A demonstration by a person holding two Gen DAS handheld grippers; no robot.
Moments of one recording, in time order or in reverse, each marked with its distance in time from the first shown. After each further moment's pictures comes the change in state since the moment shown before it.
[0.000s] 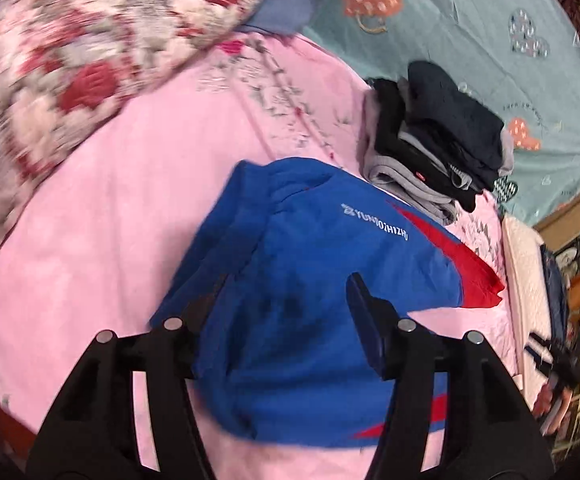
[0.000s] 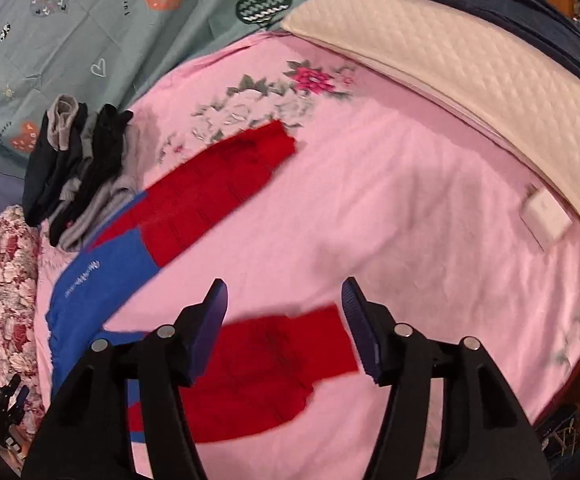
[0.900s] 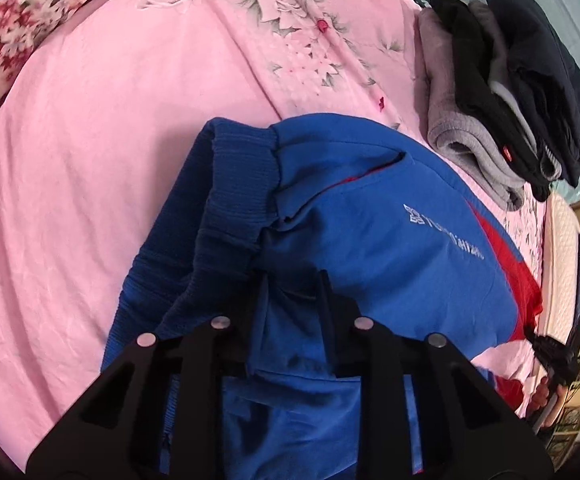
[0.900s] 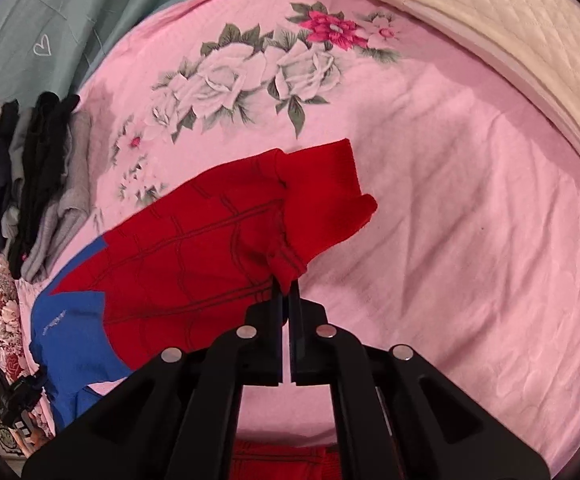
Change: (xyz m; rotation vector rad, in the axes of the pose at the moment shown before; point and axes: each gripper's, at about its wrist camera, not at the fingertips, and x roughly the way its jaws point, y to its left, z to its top) left arm 0.141 0.004 0.046 -0.014 0.273 0.064; right arm 0.134 0.017 0.051 0.042 0.184 -0.078
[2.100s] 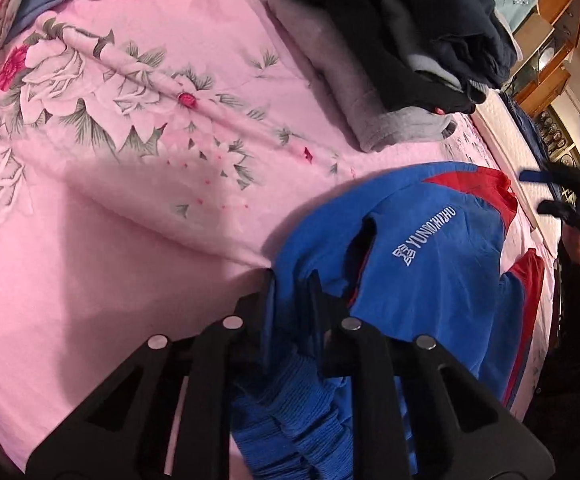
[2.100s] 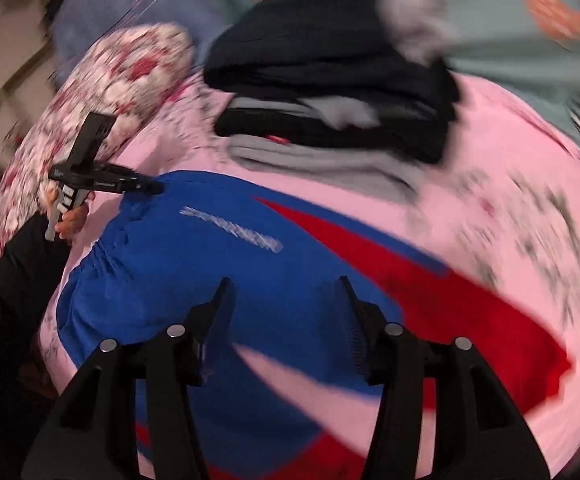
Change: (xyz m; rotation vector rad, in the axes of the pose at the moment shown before) left arm 0.023 0.003 0.087 0.629 0.032 -0.265; right arm -0.023 0.265 -0.066 -0.914 -0.037 0.279
